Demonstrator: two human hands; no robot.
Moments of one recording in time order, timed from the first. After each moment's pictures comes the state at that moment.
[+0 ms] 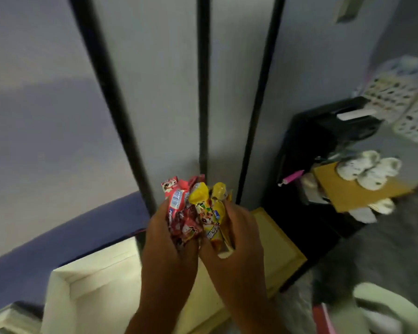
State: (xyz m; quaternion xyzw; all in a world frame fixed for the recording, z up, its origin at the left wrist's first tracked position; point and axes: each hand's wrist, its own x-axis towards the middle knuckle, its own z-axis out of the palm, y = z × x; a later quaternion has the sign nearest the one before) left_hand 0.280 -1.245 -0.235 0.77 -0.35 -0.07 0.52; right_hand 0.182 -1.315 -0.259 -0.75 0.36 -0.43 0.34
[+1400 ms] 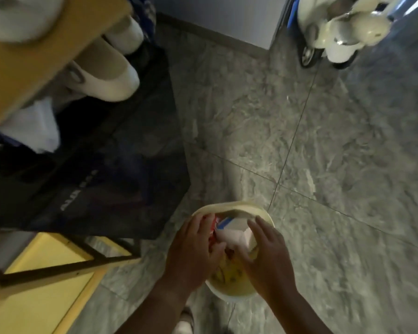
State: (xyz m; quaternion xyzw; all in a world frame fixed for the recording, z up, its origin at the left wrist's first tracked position) left_hand -0.210 -1.614 -0.671 0.64 -0.70 -0.30 0.10; right_hand -0.391 -1.592 -0.676 -0.61 0.74 -0.13 0.24
